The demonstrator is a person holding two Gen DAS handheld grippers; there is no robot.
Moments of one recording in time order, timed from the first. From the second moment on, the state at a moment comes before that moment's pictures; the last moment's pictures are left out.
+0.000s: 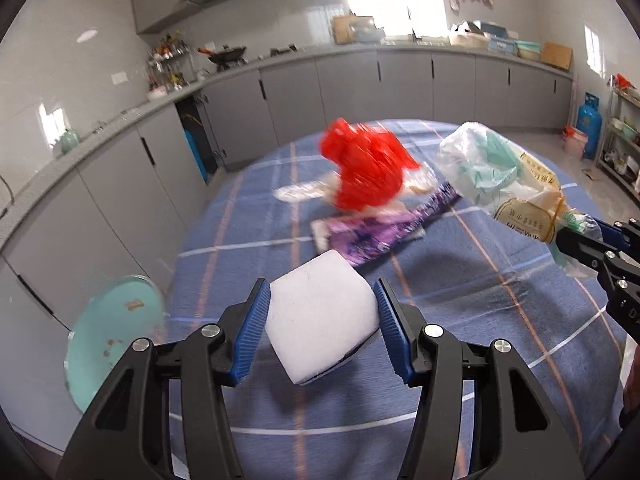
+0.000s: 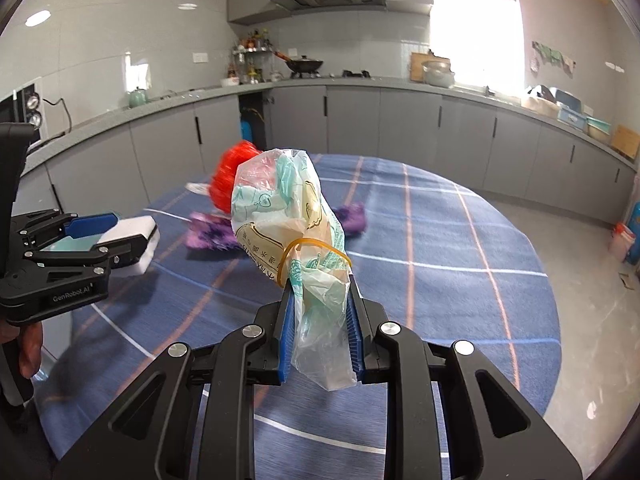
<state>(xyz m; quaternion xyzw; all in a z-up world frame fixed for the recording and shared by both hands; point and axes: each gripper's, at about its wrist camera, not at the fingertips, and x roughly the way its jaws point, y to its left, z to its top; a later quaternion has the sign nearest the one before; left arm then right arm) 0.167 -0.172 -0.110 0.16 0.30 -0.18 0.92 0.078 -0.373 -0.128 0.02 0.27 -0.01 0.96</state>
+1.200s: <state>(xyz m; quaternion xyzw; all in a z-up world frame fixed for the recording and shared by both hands) 0.190 -0.008 -0.053 0.09 0.23 -0.04 0.97 0.179 -0.233 -0.072 -0.01 0.22 0.12 0.97</state>
